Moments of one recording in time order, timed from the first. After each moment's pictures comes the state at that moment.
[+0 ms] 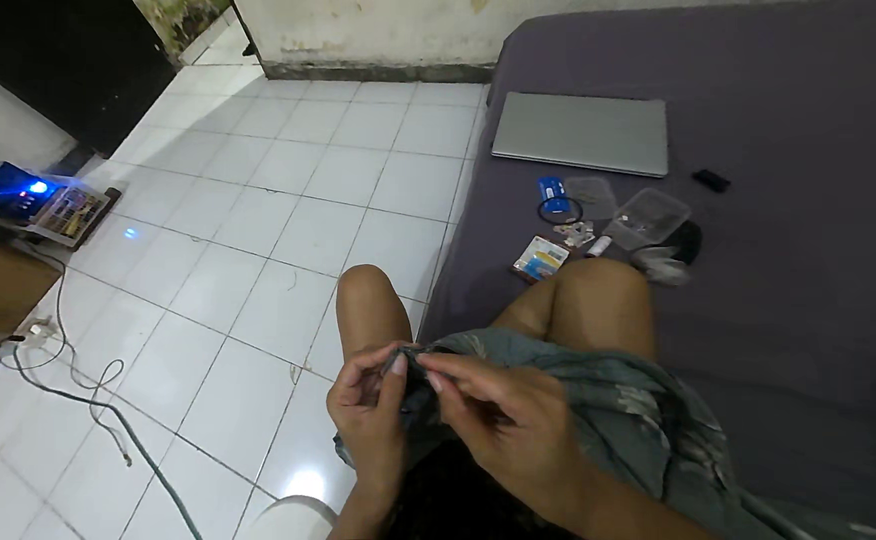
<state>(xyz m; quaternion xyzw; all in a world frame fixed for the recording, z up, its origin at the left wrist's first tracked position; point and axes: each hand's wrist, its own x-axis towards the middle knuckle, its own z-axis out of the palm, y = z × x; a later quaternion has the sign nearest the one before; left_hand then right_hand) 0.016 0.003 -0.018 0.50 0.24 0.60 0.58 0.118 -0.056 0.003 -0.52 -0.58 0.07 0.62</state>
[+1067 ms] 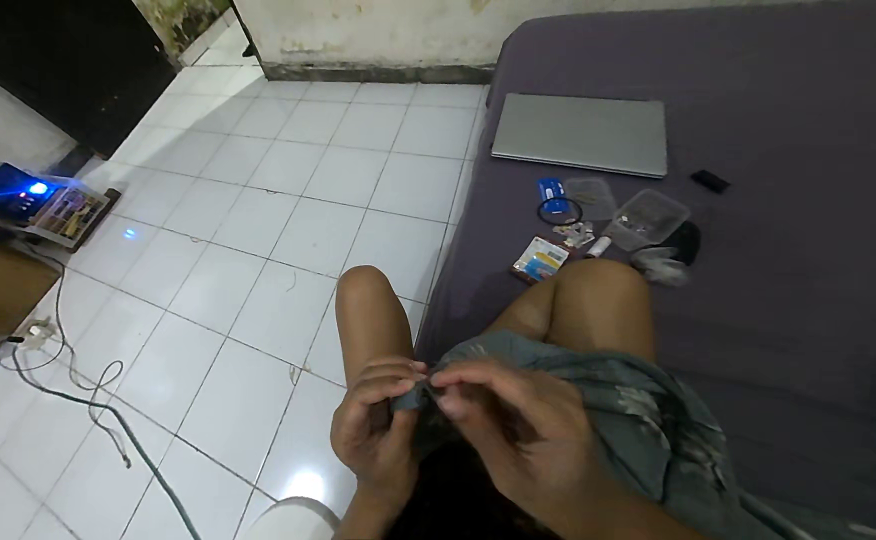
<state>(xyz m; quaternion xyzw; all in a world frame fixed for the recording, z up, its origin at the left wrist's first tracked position) 0.013 0.006 -0.026 0.62 0.11 0.63 0.45 0.121 -0.062 0.011 -0.52 -0.57 0.09 0.63</state>
